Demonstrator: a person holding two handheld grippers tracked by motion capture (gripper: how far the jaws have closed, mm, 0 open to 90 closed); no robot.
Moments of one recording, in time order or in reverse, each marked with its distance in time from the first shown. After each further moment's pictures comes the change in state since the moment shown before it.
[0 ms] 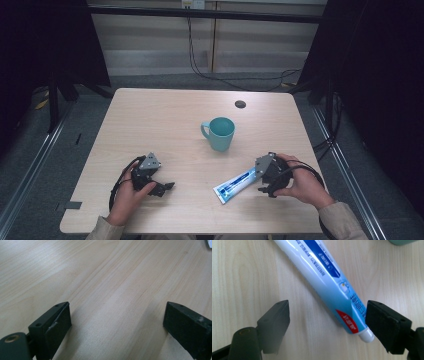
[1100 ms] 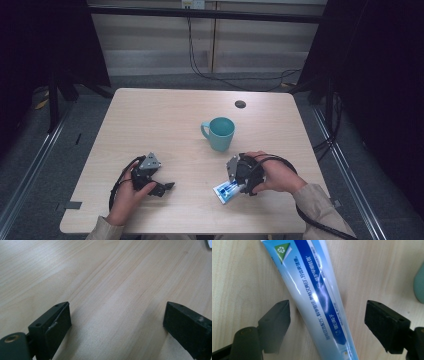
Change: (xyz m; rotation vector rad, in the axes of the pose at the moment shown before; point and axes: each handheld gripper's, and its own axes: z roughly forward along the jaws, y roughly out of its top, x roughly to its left) left arm 0.000 0.000 -0.001 0.009 0.002 0.007; right arm -0.005 0.067 0.033 0.084 0.146 -0.264
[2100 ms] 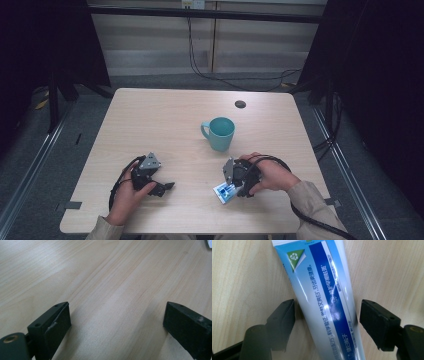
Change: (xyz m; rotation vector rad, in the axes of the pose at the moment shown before) left arm 0.000 0.000 0.000 0.001 -0.001 0.000; right arm -0.003 0.004 0.017 -0.033 0.104 -0.042
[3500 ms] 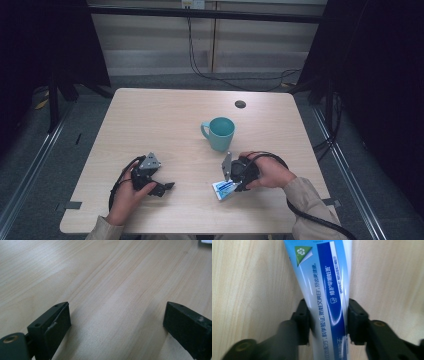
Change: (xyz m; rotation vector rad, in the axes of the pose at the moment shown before) left arm 0.000 0.000 0.000 -0.003 -0.002 0.001; right arm -0.010 0.001 -0.003 -0.008 0.054 0.034
